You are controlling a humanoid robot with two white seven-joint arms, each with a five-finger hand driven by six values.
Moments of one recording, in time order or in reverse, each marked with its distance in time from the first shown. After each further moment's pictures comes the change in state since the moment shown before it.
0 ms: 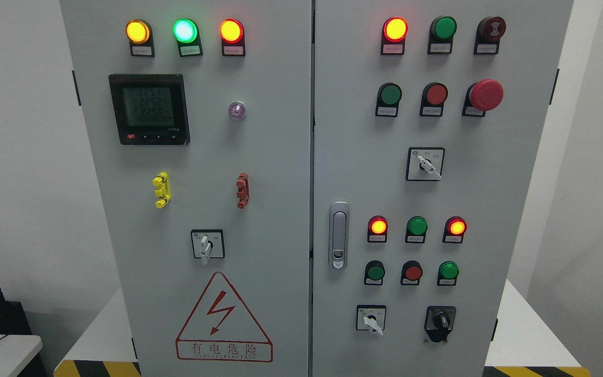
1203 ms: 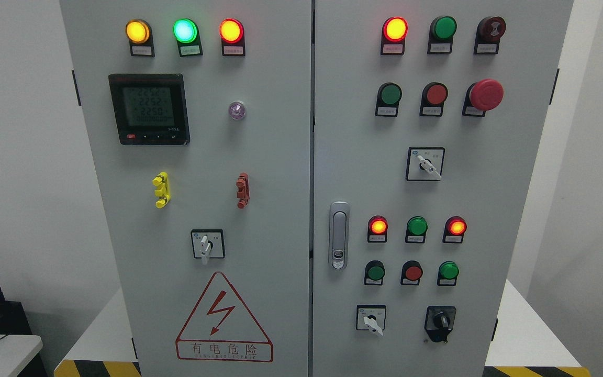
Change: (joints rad) left arm 0.044 0.002 0.072 -0.070 0.000 -0.015 -0.002; right arm 0.000 0.000 0.000 0.000 0.000 0.000 0.000
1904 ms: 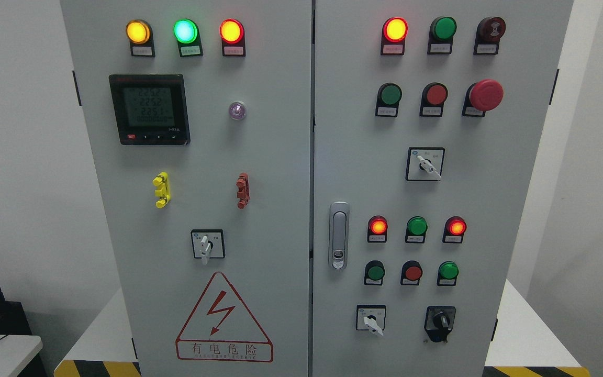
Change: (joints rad) left arm 0.147 0.046 0.295 -0.293 -0.001 -0.034 -0.044; right arm 0.000 0.000 0.000 0.000 0.000 0.000 0.000
